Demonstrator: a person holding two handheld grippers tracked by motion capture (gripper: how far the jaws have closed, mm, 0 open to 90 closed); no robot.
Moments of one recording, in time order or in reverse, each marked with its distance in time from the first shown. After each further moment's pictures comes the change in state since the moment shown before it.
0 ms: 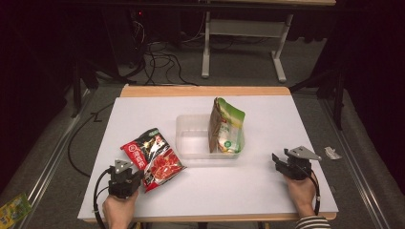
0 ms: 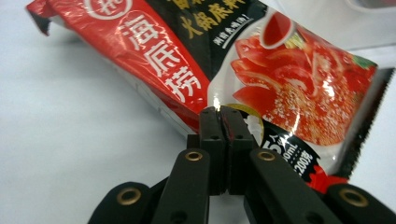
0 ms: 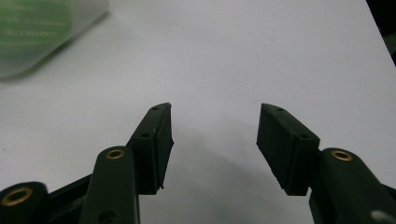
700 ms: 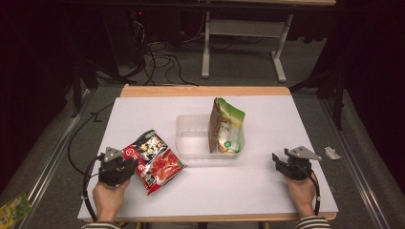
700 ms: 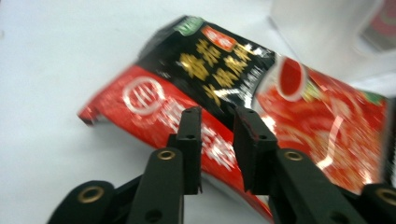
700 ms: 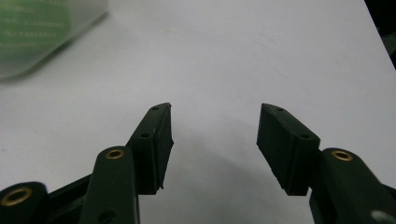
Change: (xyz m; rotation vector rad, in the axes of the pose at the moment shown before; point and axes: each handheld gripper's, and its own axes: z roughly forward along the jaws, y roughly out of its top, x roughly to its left) left arm 0.038 0.038 0.003 -0.055 -0.004 0.065; right arm -0.001 0.000 0.000 -0.001 -0.003 -0.002
